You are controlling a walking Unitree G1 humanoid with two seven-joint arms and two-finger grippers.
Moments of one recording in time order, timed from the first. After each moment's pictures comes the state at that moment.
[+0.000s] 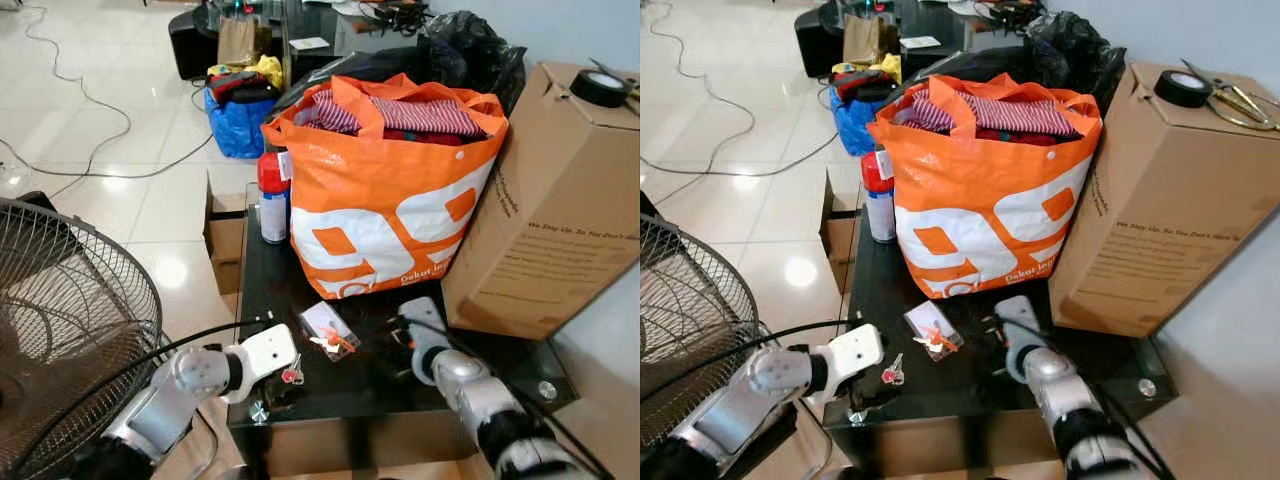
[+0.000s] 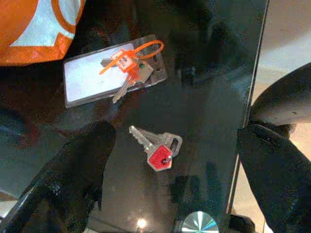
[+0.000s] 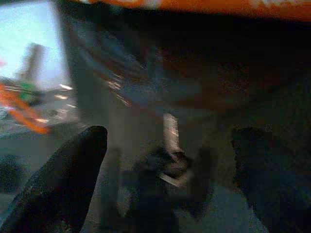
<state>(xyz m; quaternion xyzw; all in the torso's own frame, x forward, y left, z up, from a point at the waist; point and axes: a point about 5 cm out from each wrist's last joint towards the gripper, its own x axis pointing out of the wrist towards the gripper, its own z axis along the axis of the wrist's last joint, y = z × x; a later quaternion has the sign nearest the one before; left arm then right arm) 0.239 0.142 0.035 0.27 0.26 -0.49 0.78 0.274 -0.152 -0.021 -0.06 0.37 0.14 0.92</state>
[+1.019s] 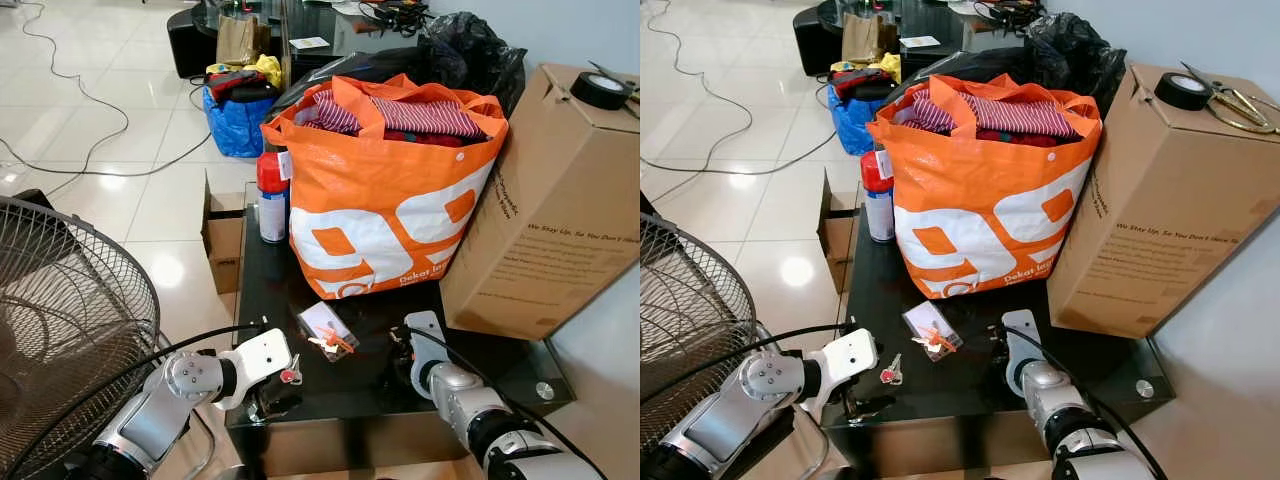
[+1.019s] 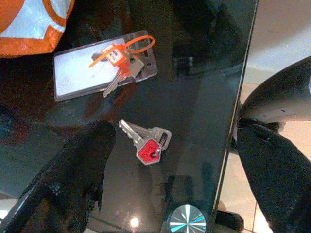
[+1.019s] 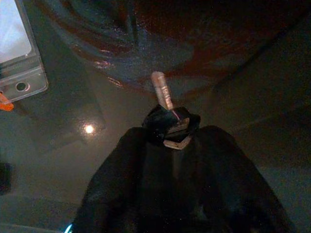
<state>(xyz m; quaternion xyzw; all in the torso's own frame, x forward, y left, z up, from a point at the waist) 0.233 0.144 0.035 0.26 0.27 -0.50 0.78 0.262 -0.147 -0.039 -0.03 0.40 0.09 0.91</state>
